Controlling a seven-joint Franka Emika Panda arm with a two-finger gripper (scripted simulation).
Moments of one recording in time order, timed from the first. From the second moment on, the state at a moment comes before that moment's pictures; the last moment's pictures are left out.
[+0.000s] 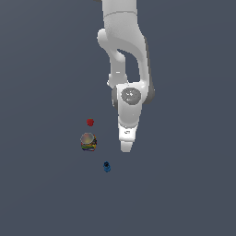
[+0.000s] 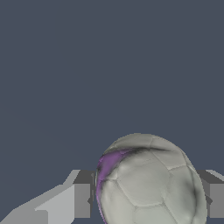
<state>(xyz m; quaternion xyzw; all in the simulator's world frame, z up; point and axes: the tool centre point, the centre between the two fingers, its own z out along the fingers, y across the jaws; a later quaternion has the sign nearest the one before) -0.006 0.044 0.056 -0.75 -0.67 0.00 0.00</state>
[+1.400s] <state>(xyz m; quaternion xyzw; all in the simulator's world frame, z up) 0.079 0.010 0.295 -0.75 -0.67 0.00 0.00</state>
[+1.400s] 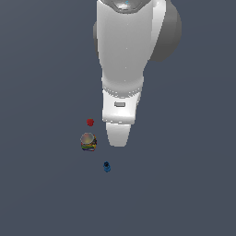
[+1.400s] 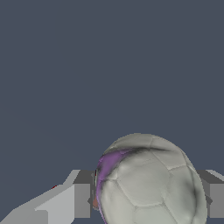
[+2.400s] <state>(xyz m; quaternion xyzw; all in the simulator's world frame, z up) 0.118 -0.004 0.387 -0.75 -0.67 0.00 0.00</state>
